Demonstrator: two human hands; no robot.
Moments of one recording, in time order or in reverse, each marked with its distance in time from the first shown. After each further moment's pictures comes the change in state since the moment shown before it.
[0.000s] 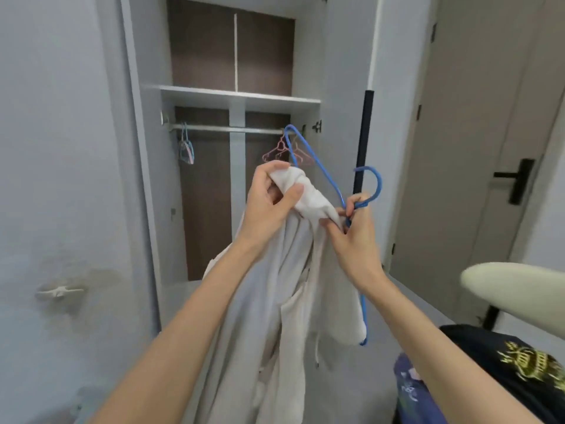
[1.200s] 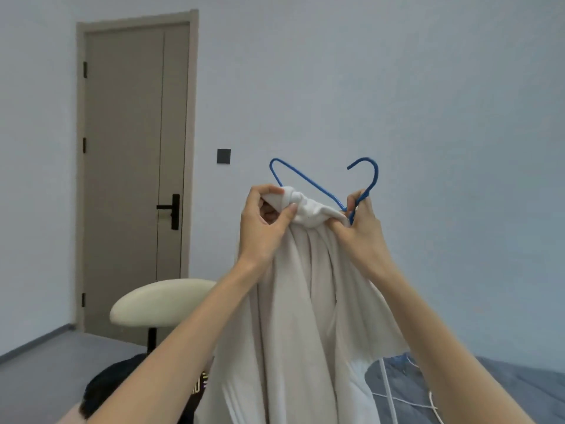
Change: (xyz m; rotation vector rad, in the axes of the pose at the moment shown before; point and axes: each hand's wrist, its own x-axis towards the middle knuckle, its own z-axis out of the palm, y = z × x) left_hand -0.112 0.124 0.556 -0.723 -0.428 0.039; right_hand -0.123 -0.167 -0.551 -0.942 0.641 0.103
